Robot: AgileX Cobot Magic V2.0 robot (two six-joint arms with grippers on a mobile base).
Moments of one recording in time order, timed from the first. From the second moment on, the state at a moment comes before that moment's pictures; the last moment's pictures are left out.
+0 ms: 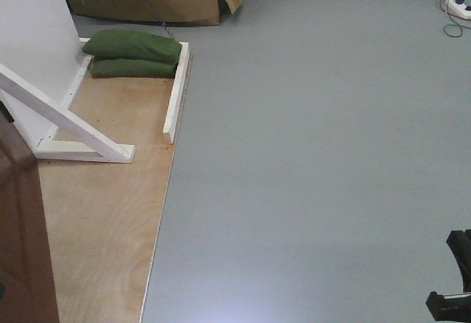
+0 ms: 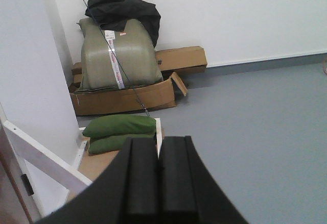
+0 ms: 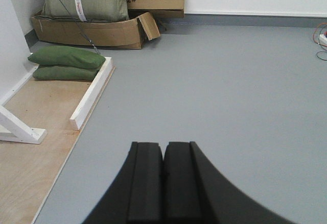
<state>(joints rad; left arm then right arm) -0.10 -0.01 0.03 -0.04 0.14 0.06 0.05 -0.01 0.03 0.07 0.38 -0.06</state>
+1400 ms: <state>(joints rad) -0.10 0.03 0.03 -0.04 -0.06 0.06 0.05 -0.01 0.03 0.07 0.38 -0.06</state>
